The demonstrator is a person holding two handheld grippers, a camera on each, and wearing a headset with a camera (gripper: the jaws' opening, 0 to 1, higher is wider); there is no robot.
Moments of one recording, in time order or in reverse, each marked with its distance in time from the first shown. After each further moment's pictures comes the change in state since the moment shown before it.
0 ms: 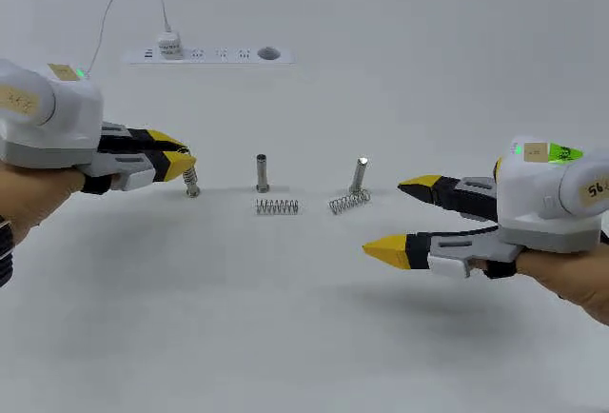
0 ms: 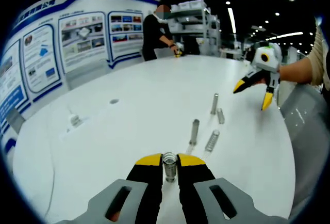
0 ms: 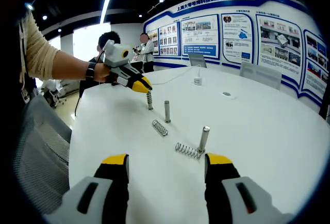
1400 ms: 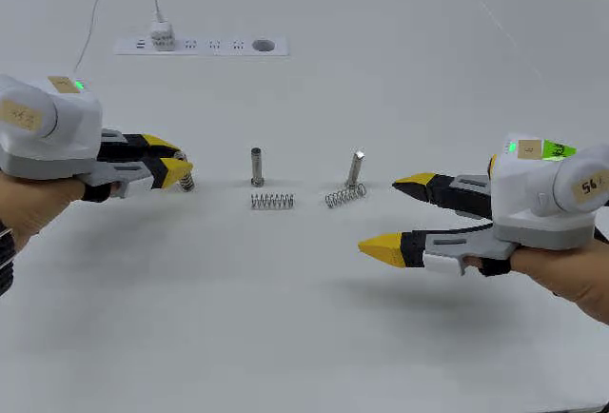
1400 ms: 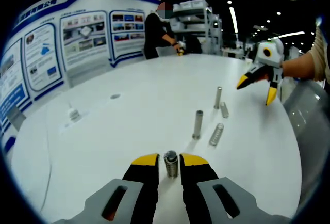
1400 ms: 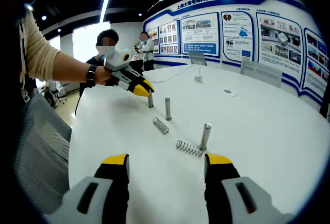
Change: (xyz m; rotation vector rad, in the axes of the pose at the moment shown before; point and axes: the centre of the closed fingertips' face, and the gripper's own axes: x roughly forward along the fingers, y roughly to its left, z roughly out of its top) left arm 0.006 0.000 -0.014 -0.003 0.001 0.019; right arm 0.003 0.004 -0.004 0.006 0.014 0.005
